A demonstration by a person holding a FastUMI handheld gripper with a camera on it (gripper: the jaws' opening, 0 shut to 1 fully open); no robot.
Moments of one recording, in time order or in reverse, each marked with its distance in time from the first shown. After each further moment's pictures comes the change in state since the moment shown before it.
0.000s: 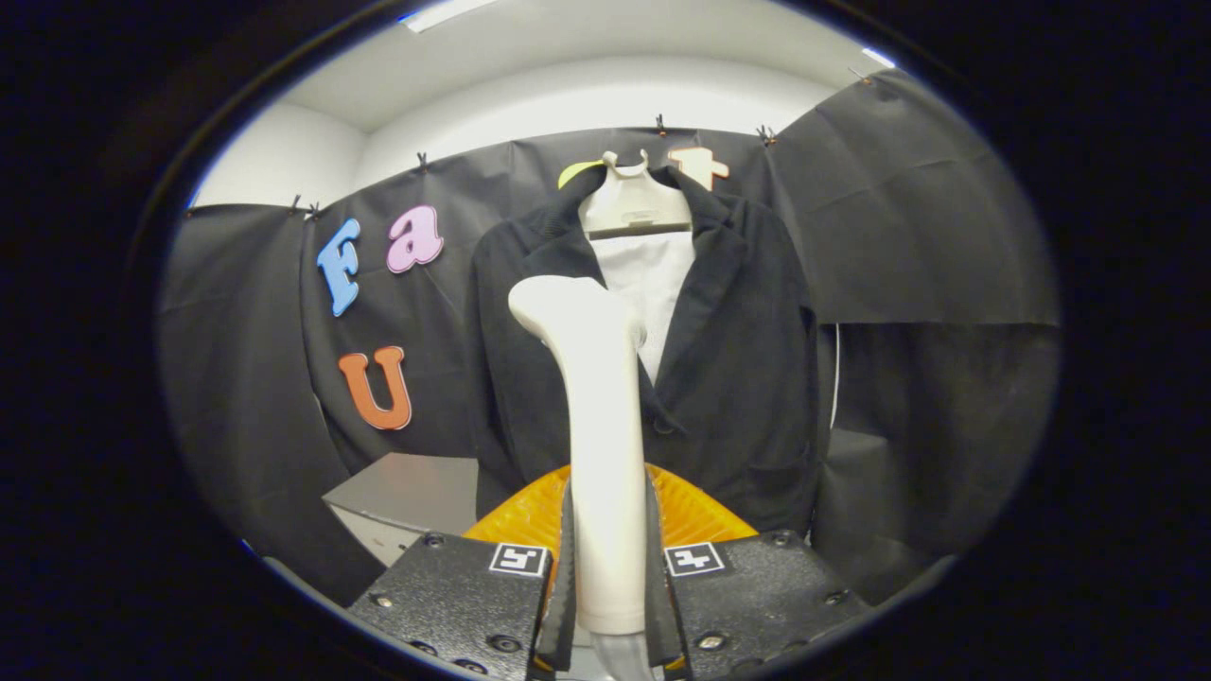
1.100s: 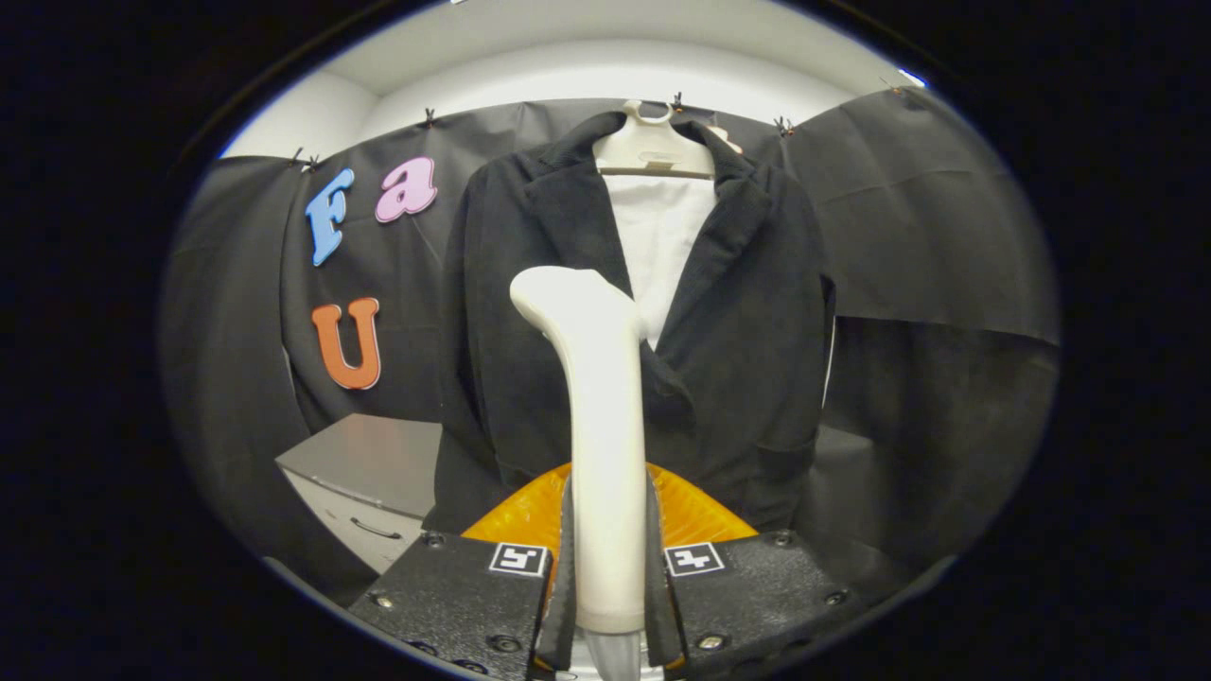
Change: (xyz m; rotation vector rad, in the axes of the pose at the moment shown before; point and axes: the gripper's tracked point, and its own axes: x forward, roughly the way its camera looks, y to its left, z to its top) arm 0.028 -0.004 -0.060 -0.098 0.072 -0.079
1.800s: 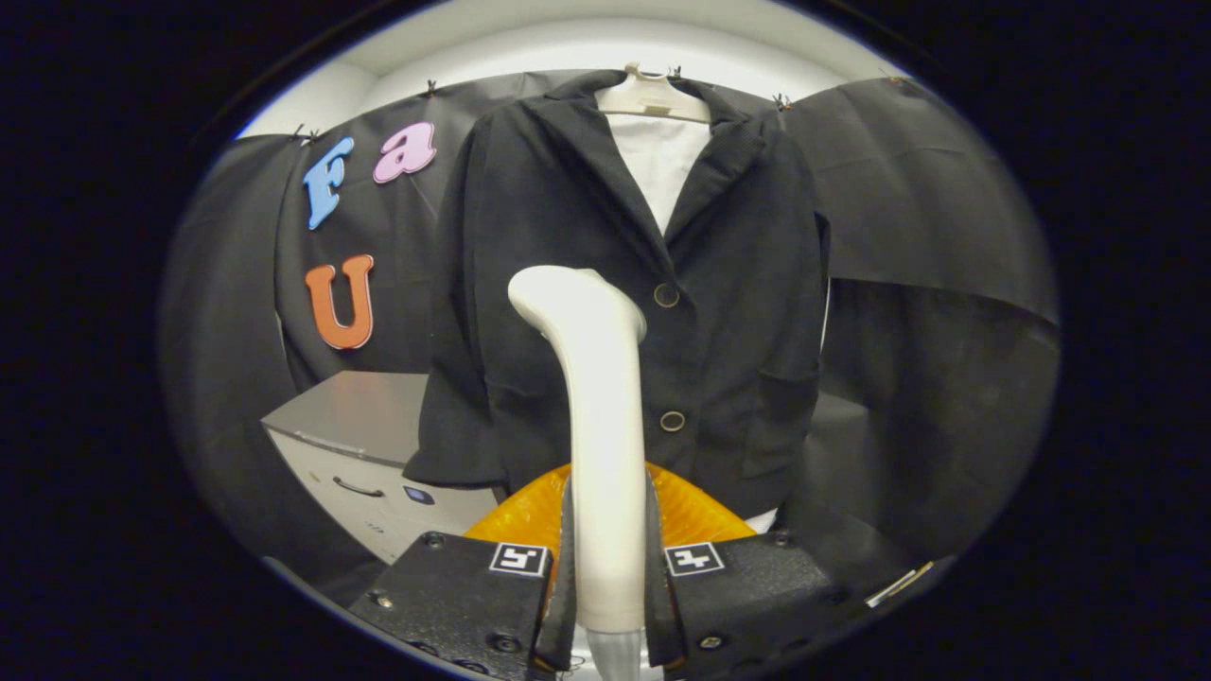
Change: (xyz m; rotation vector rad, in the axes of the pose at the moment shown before) arm -0.002 -0.006 -0.064 -0.009 0.105 -0.033
